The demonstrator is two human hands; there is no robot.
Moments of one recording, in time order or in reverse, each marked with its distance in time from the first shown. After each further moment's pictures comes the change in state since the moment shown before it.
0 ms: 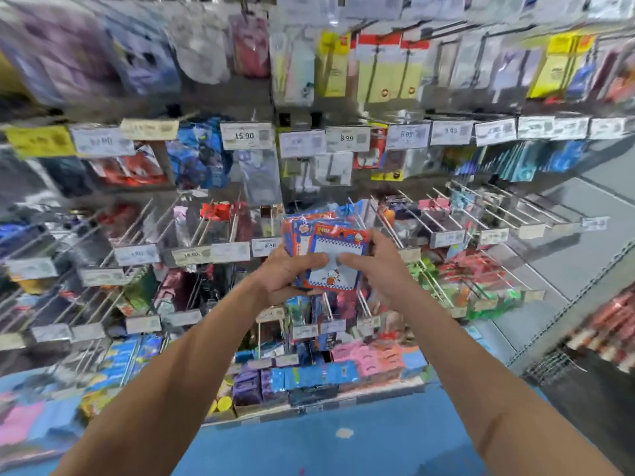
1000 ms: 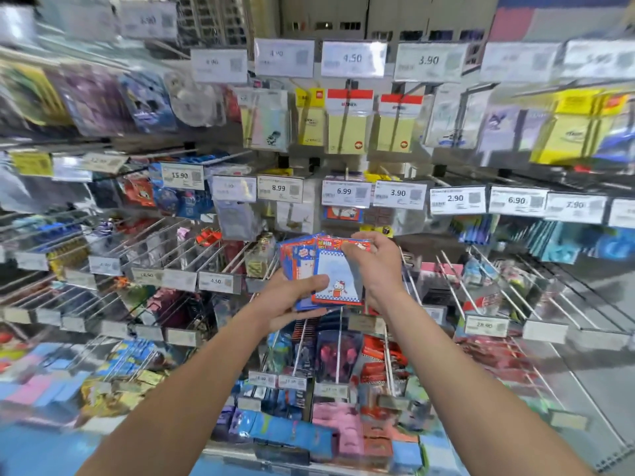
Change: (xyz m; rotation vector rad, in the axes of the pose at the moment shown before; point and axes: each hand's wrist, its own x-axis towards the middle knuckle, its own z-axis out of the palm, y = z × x) left_hand 0.115 0.003 0.134 -0.101 0.322 0.070; right_hand 0.136 -0.047 -0.132 0.107 -0.040 -0.157
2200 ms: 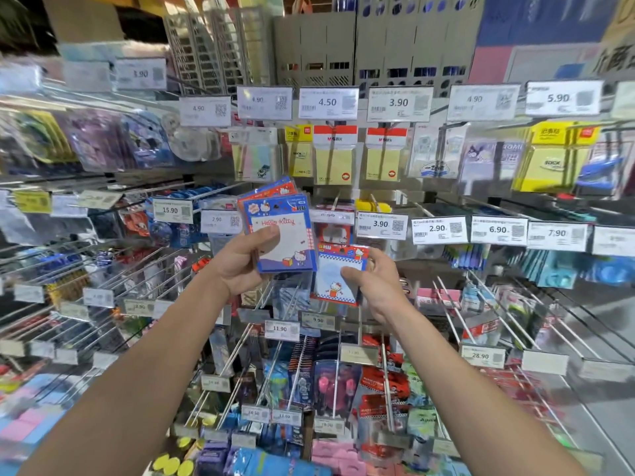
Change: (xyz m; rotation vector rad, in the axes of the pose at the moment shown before) left_hand -0.006 0.121 0.003 -0.270 -0.169 0.258; right_hand 0.038 -0.010 -0.028 -0.002 -0.191 0.060
